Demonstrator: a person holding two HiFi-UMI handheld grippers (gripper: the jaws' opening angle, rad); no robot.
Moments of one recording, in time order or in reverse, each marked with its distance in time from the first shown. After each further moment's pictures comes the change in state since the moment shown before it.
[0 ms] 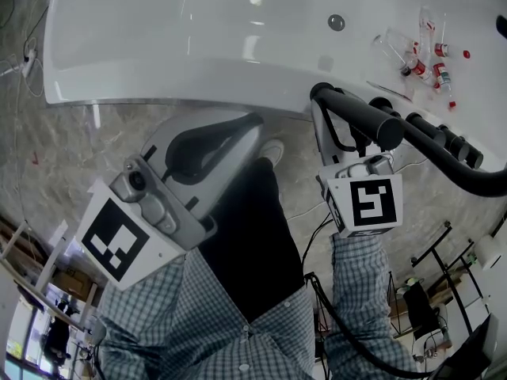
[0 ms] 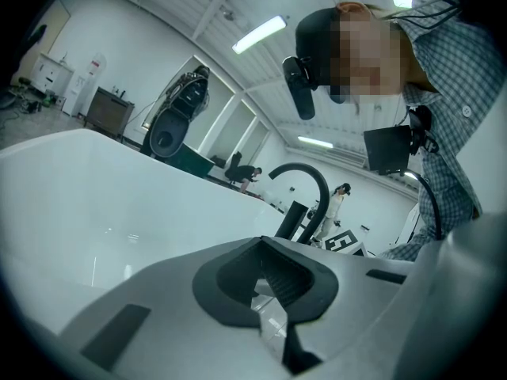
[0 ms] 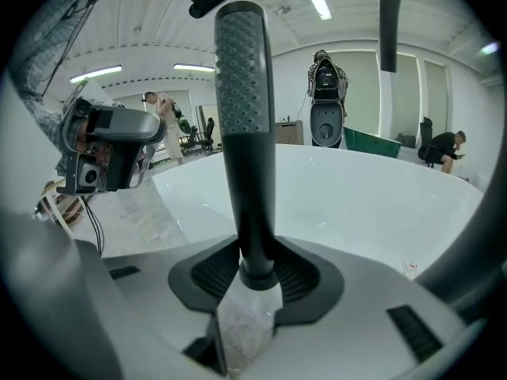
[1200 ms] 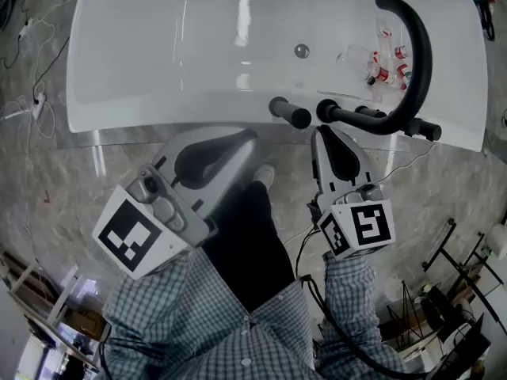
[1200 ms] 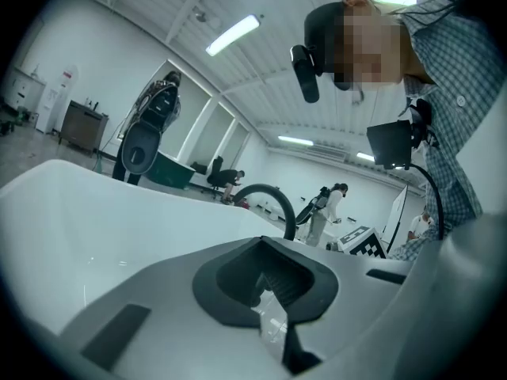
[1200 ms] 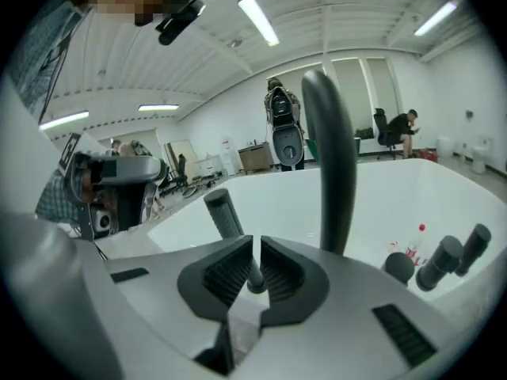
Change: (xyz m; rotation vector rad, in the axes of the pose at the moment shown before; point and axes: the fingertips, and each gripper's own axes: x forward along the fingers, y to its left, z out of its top) left arm 0.005 -0.088 0.067 0.126 -0.003 -0.091; right arm -0.126 -0.017 0.053 0.263 -0.177 -0.106
